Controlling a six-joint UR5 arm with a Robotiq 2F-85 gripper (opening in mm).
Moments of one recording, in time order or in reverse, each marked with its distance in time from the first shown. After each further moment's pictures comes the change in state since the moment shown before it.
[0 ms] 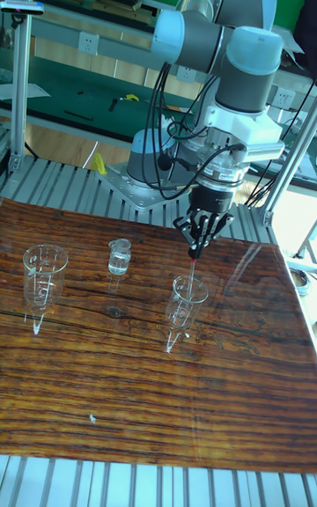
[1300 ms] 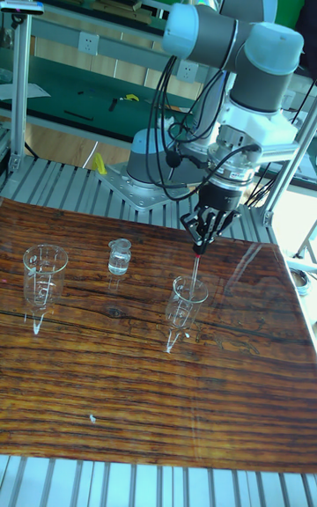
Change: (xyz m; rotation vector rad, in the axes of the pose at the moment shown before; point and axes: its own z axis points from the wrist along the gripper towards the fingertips) arm -0.002 0.008 -0.011 0.008 0.064 -0.013
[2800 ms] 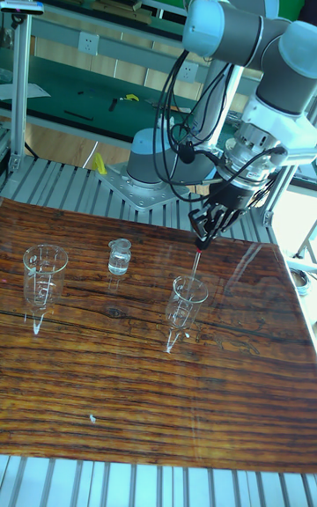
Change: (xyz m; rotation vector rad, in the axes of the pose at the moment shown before) arm 0.001 -0.002 -0.014 0.070 0.089 -0.056
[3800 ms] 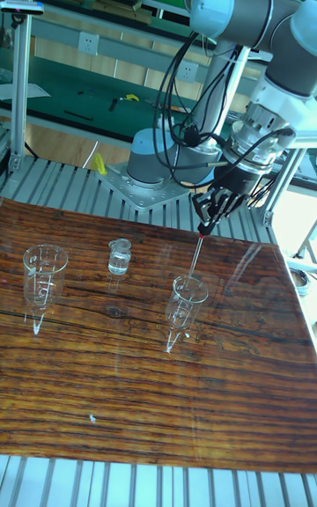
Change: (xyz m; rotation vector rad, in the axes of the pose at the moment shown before) arm 0.014 0.006 -0.030 0.010 0.031 0.028
